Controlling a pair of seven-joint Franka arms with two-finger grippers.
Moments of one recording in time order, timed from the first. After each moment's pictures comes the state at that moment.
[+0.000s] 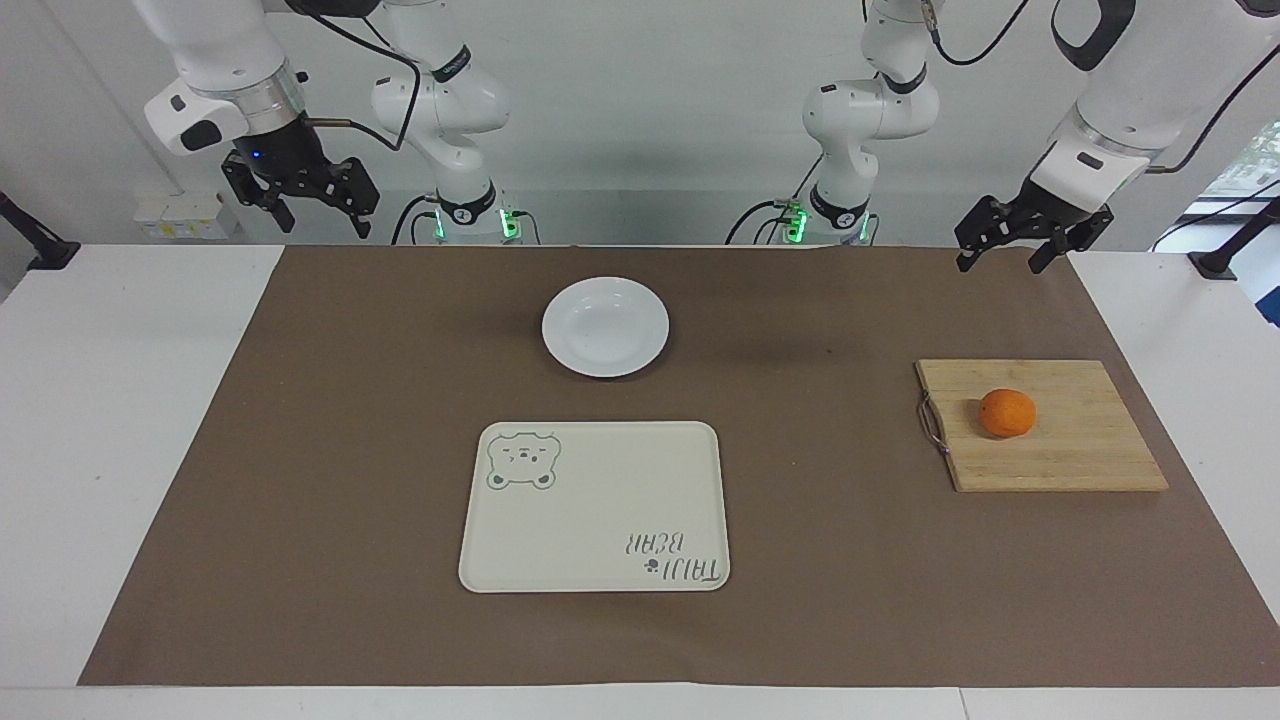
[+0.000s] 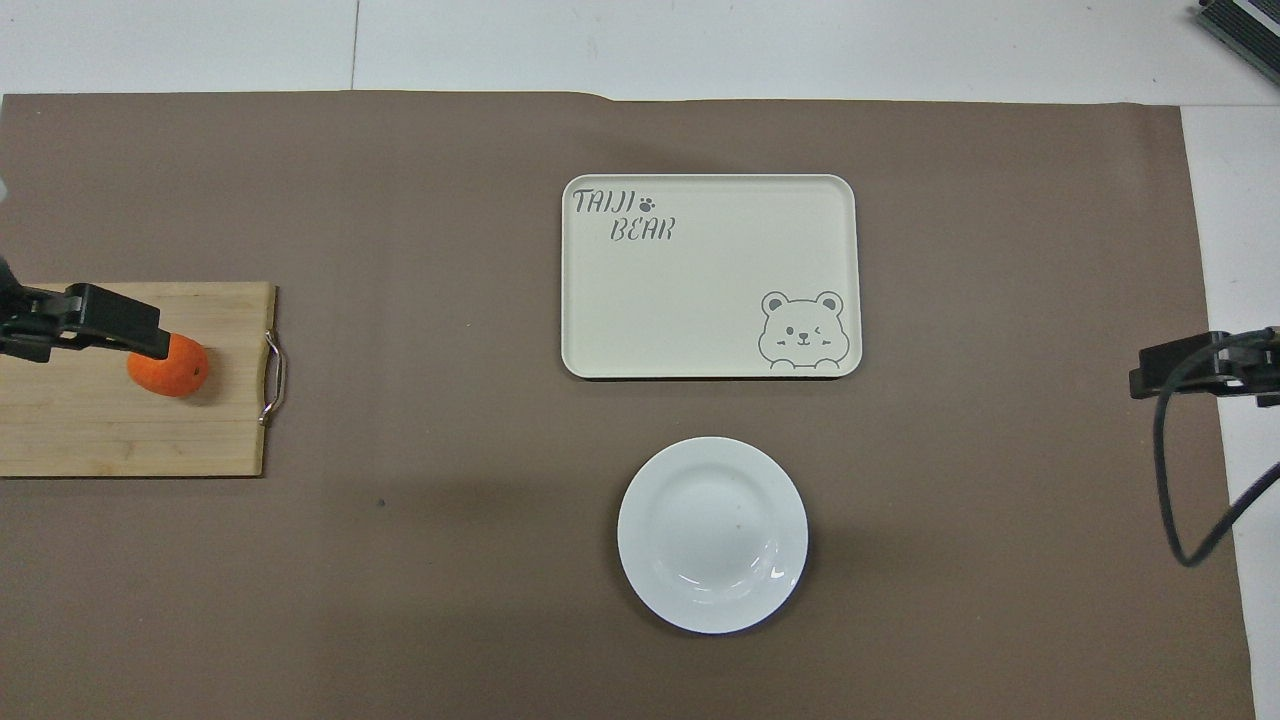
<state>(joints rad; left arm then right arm) 0.02 0.00 -0.08 -1.52 -0.05 1.47 -0.02 0.06 -0.09 -0.07 -1.60 -0.02 1.45 0.08</state>
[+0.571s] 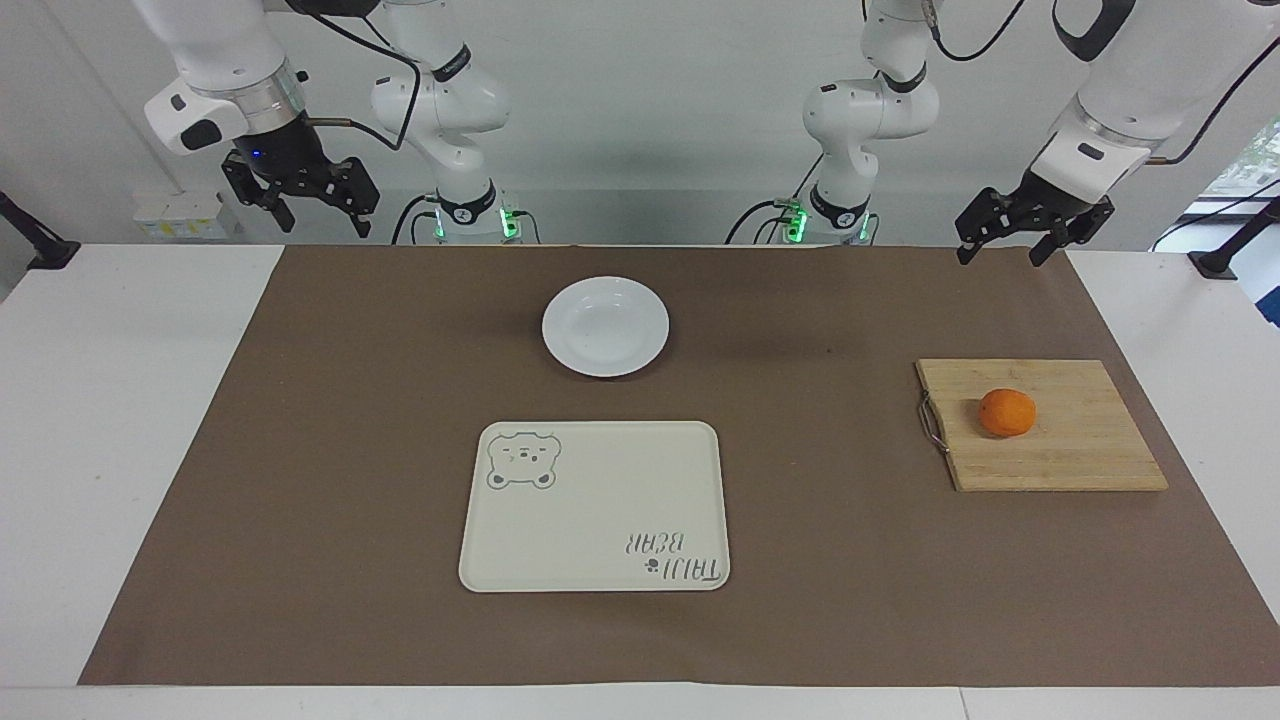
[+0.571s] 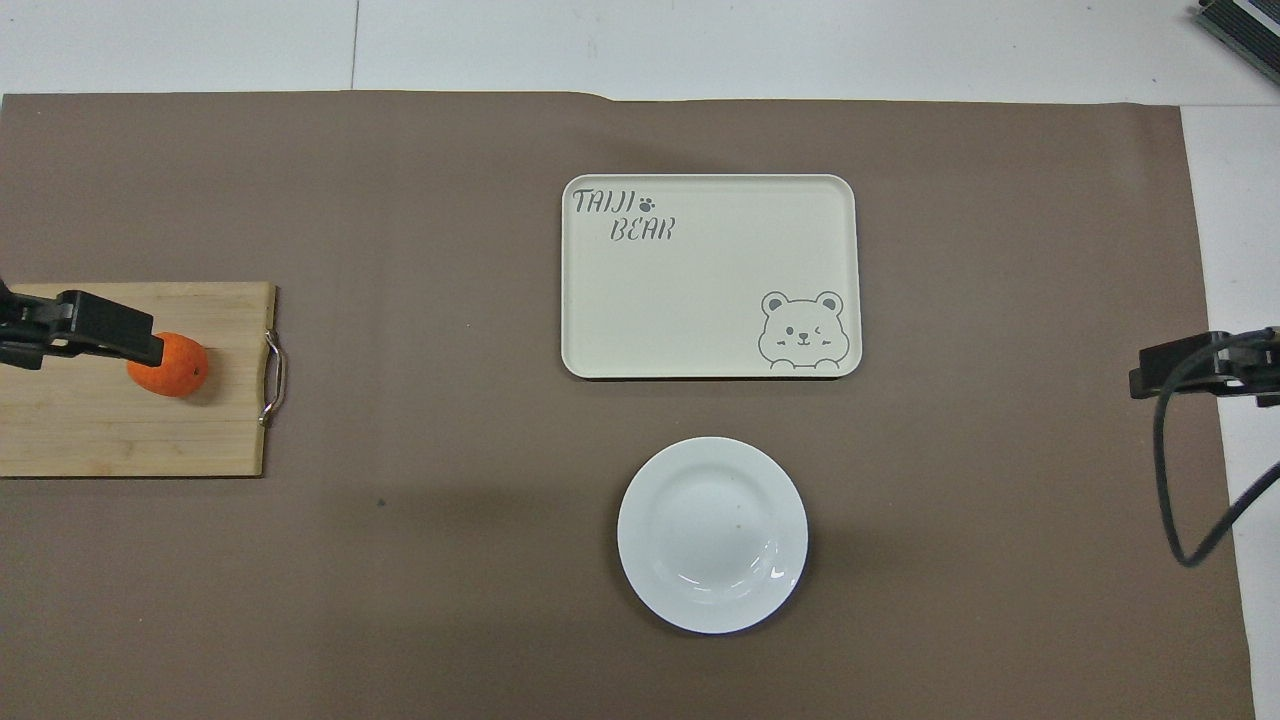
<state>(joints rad) 0.02 0.00 -0.08 -1.52 -0.05 1.45 -0.02 0.06 -0.09 -0.07 -1.60 -0.02 1.45 0.08</state>
